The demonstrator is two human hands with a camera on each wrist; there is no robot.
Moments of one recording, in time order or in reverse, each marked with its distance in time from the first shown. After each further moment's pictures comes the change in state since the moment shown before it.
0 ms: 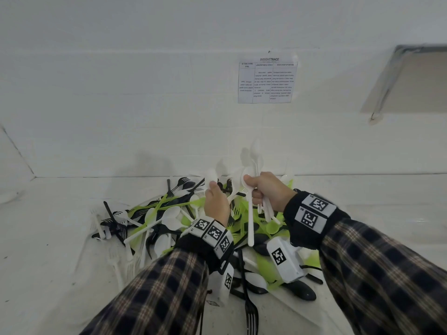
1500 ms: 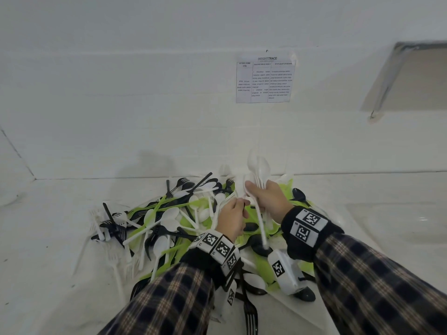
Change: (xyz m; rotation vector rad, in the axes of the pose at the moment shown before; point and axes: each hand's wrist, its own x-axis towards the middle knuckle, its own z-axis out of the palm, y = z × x) left_hand -0.019 -0.025 0.007 0.123 -0.371 0.051; right_hand 0.013 0.040 -0.017 -0.180 0.129 -0.244
